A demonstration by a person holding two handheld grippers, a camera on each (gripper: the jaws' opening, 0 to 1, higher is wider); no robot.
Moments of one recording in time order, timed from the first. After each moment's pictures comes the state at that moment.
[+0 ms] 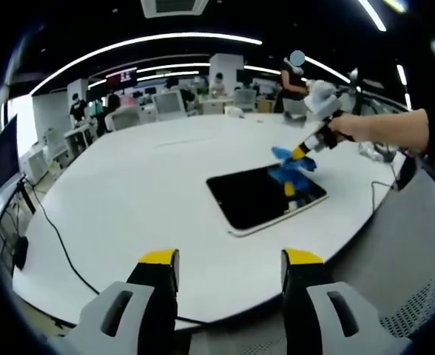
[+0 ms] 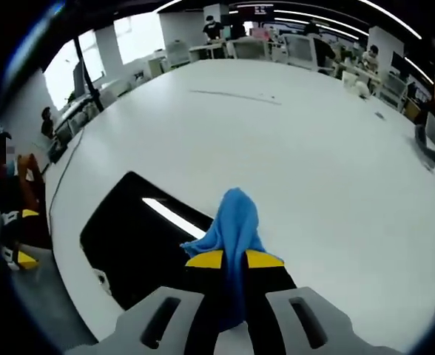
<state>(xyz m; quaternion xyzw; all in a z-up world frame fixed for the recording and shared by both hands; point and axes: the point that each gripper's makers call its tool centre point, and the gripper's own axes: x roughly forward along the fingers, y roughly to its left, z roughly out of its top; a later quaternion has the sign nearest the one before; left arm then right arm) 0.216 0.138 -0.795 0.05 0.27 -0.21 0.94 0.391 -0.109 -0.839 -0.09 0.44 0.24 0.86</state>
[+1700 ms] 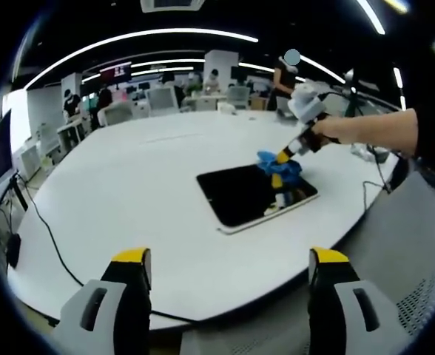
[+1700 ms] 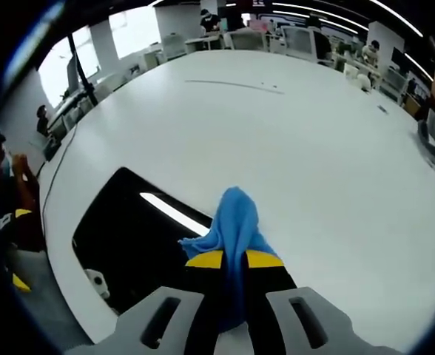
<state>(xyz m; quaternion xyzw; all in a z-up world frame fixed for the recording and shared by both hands) 0.211 0.131 -0.796 0.03 0.28 -0.23 0.93 0.395 -0.105 -0.850 -0.10 0.46 0.23 0.85</state>
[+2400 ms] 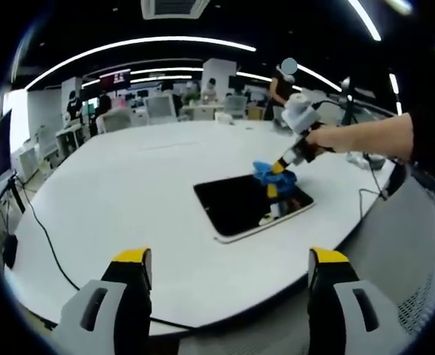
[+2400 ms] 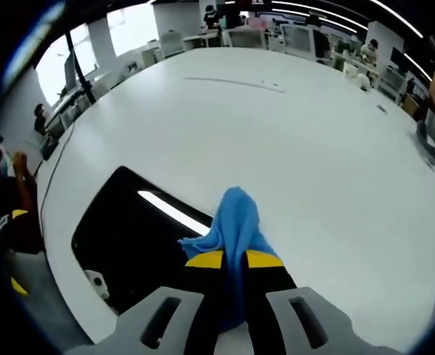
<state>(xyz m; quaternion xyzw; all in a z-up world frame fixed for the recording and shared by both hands) 0.213 0.128 -0.791 0.02 0.26 -0.24 0.94 0.390 -0.097 -0.850 -0.11 0.47 0.22 0.85</state>
